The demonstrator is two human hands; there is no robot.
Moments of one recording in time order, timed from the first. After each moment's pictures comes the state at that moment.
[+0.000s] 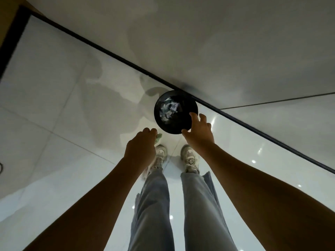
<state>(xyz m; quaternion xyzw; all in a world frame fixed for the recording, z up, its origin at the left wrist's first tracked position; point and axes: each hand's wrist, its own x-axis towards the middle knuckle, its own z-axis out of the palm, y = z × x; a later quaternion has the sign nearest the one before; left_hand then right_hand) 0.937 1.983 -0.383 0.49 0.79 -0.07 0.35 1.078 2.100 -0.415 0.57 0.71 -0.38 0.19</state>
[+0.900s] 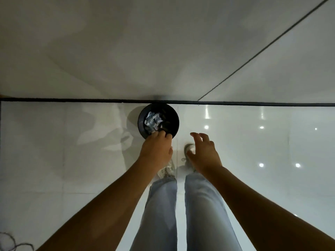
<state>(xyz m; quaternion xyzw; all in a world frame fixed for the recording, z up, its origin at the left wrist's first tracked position) 0.988 2.056 -0.363 0.75 0.59 -0.14 0.28 1.151 2.047 -0.361 0.68 0.59 -0.41 0.11</state>
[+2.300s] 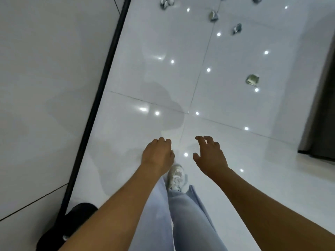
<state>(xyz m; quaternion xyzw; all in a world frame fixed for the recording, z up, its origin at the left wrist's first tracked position) 1.676 1.843 -0.346 0.93 0.09 -0.32 0.17 1.724 1.676 -0.348 0.91 0.09 -0.39 -0.09</state>
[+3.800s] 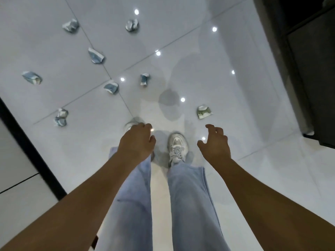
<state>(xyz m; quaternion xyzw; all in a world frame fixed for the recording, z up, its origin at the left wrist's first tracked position) 2.386 1.670 -0.485 0.90 -0.19 -0.39 0.04 2.264 1.474 -0.528 0.82 -0.38 -0.34 -0.27</state>
